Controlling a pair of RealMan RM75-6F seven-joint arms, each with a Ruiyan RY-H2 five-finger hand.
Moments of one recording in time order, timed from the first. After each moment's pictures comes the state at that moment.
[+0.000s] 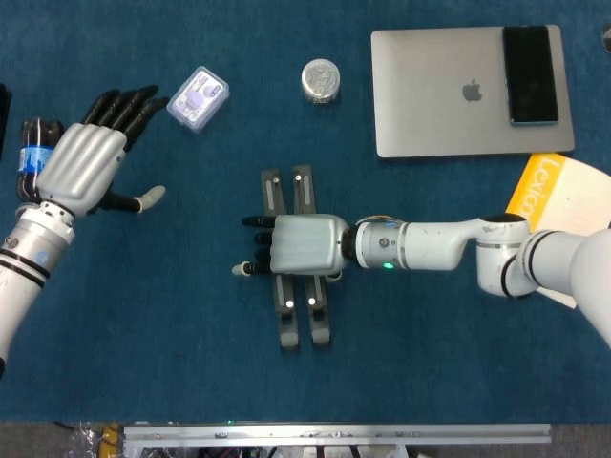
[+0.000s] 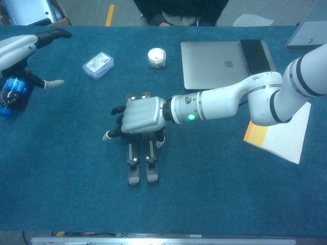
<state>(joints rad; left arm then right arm) -0.56 -1.22 -0.08 -1.55 1.41 1.03 -0.16 1.33 -1.82 -0.20 -0.96 -1.89 0.82 0.30</state>
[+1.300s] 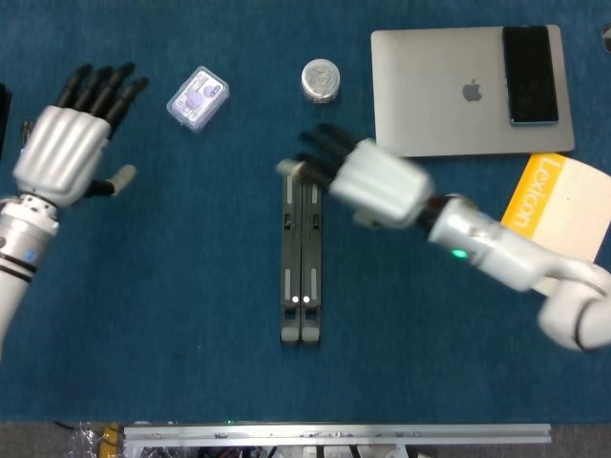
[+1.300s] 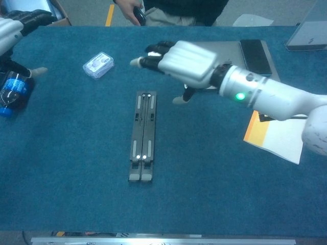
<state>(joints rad) -0.53 -1.21 -0.10 -1.55 1.39 1.15 0.09 0.94 -1.55 -0.01 -1.42 -1.48 1.06 -0.31</state>
